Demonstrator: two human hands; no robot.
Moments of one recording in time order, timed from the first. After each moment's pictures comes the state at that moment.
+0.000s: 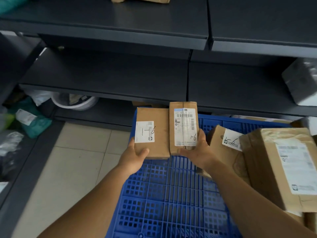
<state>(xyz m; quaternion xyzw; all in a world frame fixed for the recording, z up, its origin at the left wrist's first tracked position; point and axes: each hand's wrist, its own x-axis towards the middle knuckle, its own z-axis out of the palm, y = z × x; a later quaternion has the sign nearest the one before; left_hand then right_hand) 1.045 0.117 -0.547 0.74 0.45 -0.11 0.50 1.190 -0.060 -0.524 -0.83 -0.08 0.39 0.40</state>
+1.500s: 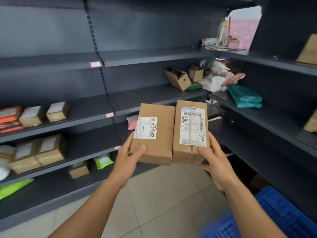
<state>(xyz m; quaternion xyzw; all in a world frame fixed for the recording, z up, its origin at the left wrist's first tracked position) 0.525 0.017 -0.237 0.48 0.53 0.52 0.47 0.779 0.013 -0.221 -0.48 -0.52 0.51 0.50</state>
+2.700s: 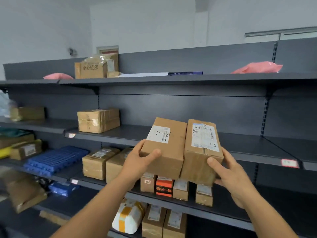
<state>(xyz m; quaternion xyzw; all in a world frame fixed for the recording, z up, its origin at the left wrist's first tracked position) -0.009 0.012 -0.045 0.38 0.67 0.62 0.12 0.193 0.174 -0.064 -0.24 -0.68 0.55 0.41</state>
